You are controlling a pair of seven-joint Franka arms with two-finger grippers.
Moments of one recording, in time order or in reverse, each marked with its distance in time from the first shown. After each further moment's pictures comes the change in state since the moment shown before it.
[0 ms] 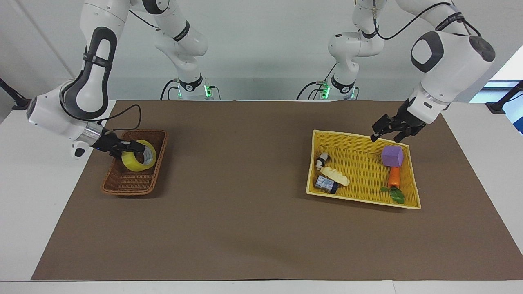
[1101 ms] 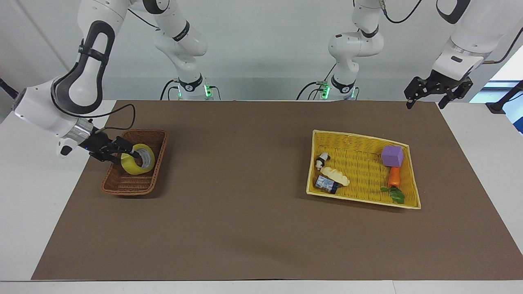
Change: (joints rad) left arm 0.011 -0.031 -0.011 0.227 0.203 -0.295 0.077; right arm 0.003 -0.011 0.005 0.100 -0.039 0.028 -0.012
